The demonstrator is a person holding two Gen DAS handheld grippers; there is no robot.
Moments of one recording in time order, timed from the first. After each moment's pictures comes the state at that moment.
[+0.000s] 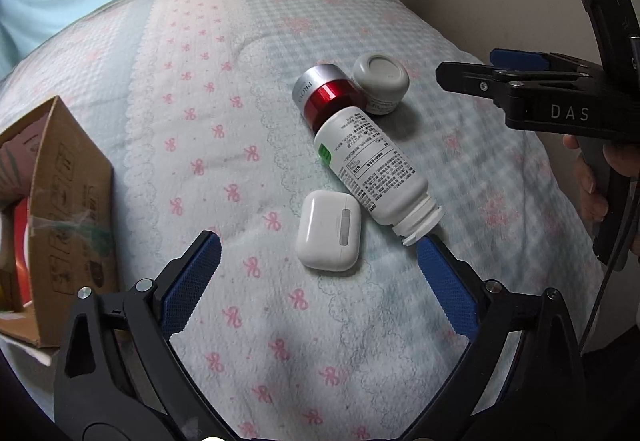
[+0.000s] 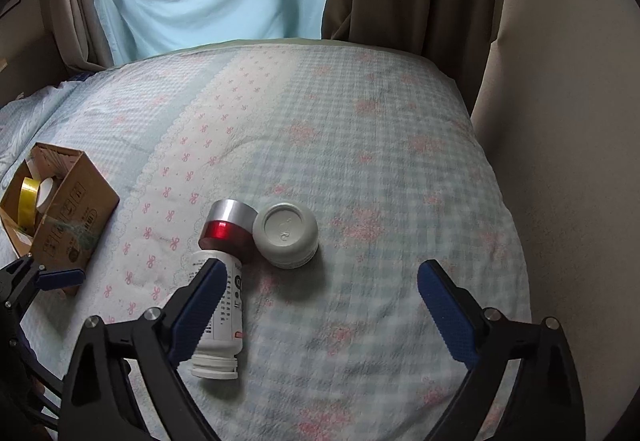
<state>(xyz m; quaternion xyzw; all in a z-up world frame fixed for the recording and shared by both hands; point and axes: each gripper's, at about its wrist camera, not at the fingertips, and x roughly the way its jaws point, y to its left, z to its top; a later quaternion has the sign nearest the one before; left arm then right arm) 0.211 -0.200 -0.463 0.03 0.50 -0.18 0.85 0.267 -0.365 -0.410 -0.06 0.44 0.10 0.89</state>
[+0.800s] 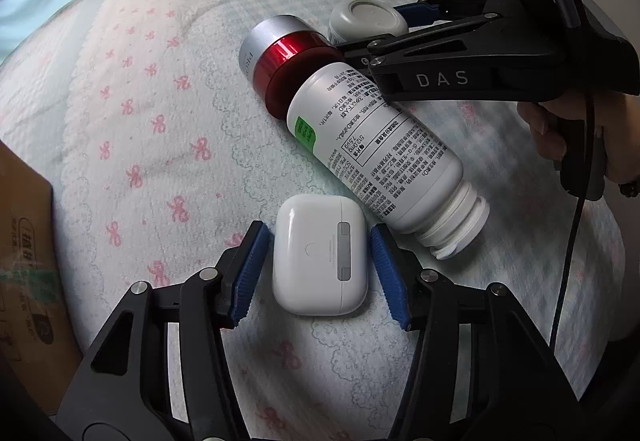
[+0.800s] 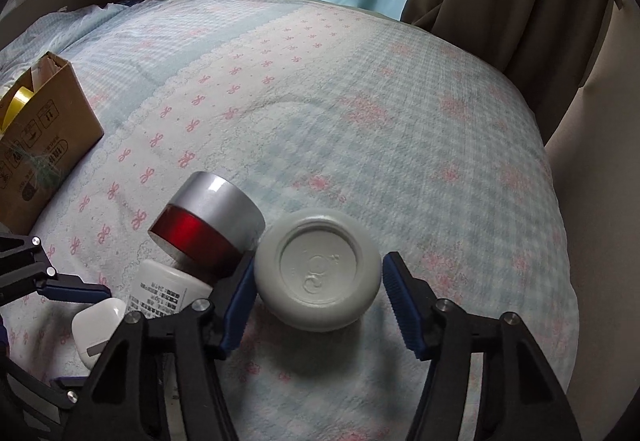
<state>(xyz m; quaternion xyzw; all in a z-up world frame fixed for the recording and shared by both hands) 0.243 -0.222 -0.510 0.06 0.51 -0.22 0.83 0.330 -0.323 -0.482 -0.17 0.44 0.19 0.86</state>
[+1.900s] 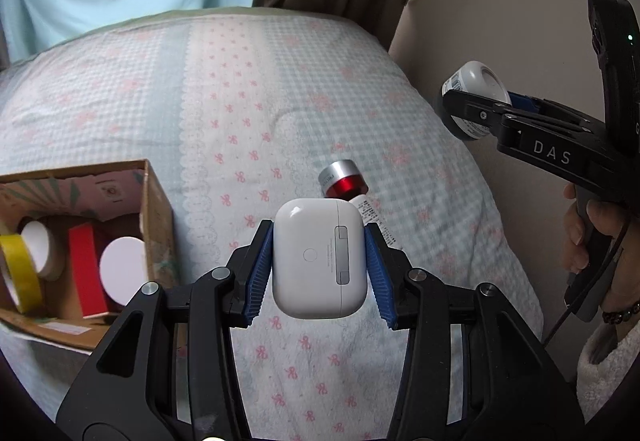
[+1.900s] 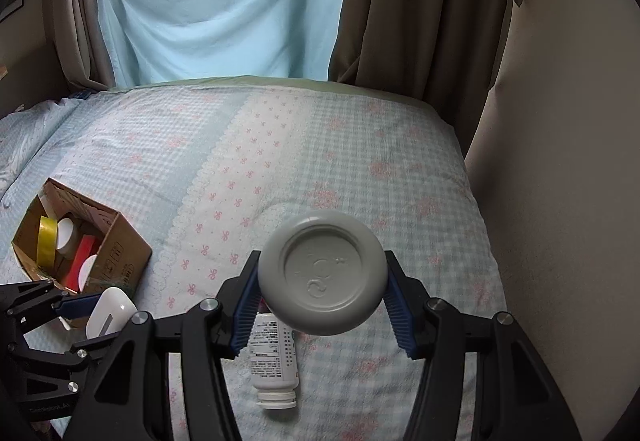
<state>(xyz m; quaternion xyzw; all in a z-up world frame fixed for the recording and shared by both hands) 0.214 -0.122 -0.339 -0.05 0.46 -0.17 0.87 0.265 -0.306 -0.313 -0.07 0.40 0.08 0.91</state>
